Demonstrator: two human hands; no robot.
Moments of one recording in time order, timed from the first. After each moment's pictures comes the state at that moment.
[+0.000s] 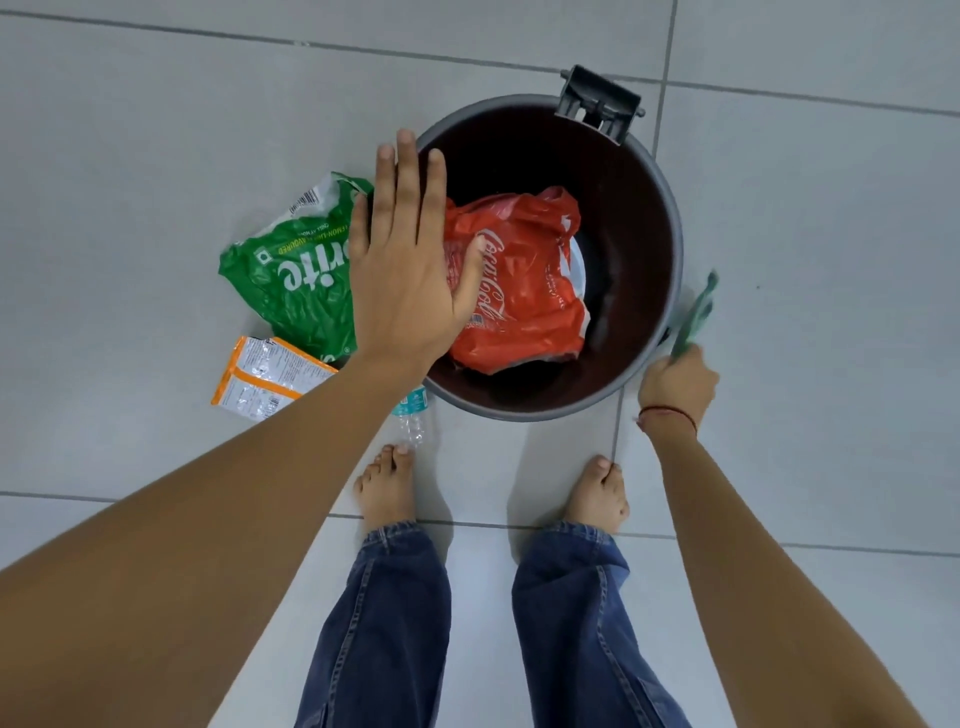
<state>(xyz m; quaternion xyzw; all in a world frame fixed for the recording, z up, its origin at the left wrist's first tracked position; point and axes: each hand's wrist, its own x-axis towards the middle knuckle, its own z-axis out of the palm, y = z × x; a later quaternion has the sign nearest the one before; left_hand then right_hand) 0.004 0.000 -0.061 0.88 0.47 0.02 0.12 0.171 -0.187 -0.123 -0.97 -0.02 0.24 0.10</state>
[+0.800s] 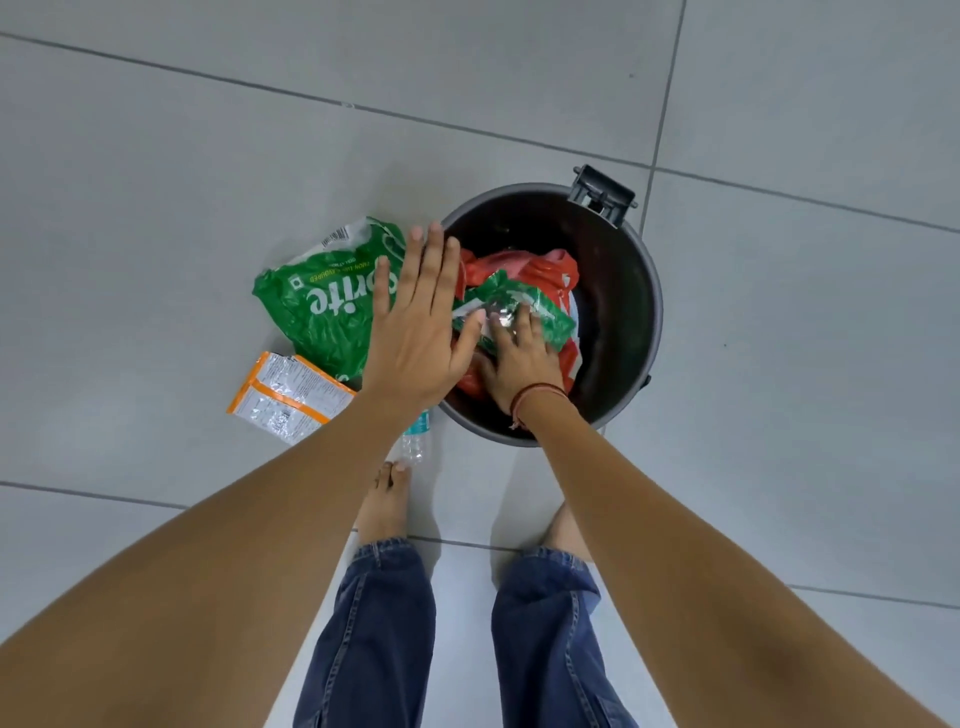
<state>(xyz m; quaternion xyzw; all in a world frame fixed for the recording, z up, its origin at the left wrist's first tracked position) -0.022 -0.004 -0.056 0.89 0.44 -0.03 0.13 0.094 -0.076 -0.092 -0.78 -0.46 0.41 -0.07</state>
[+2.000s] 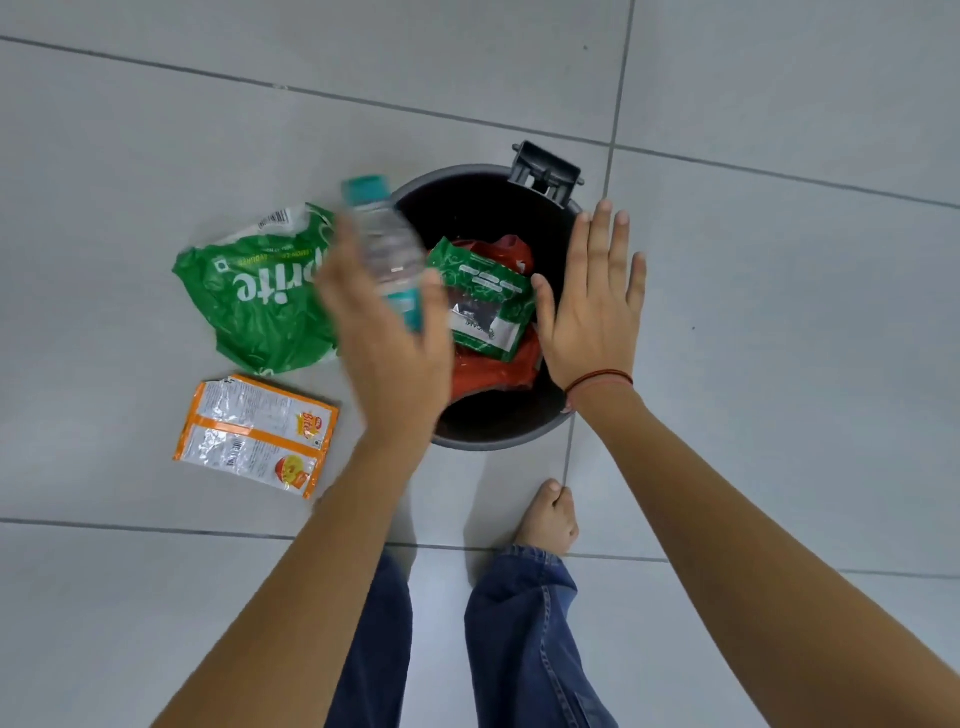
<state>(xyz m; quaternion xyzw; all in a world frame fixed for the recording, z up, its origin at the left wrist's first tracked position) 0.032 -0.038 -0.019 0.67 0.61 0.31 0.29 0.179 -0.096 -0.062 -0.88 -0.48 0.07 0.03</state>
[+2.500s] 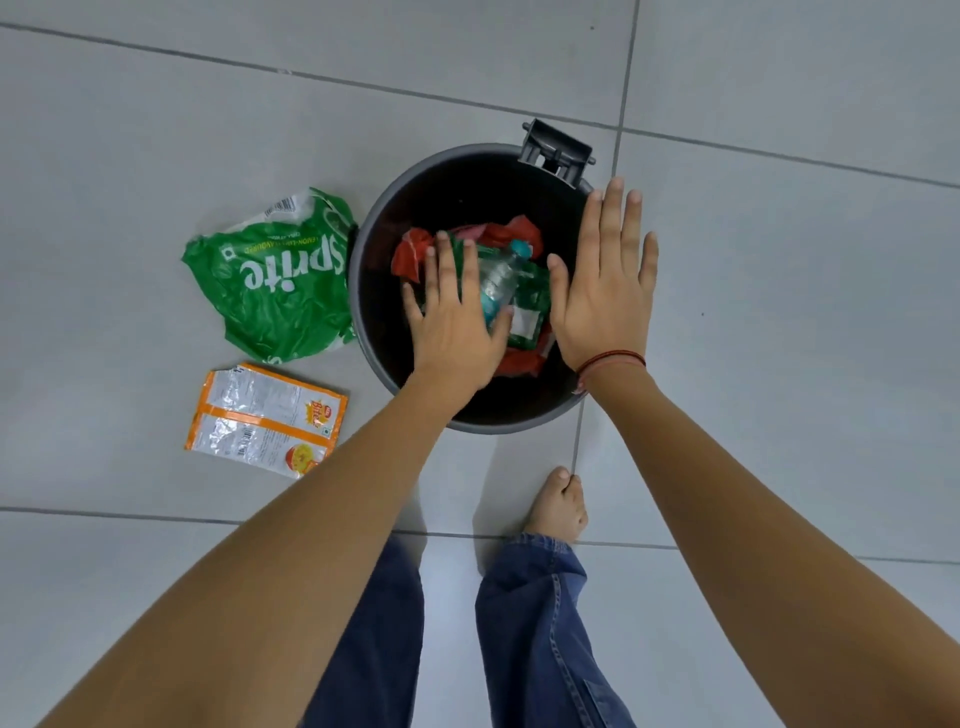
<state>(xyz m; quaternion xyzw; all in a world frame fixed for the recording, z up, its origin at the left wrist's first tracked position) 0.049 -0.043 -0.078 0.82 0.49 -0.11 0.29 0.176 -0.094 -0.059 -0.88 -0.47 0.08 0.04</state>
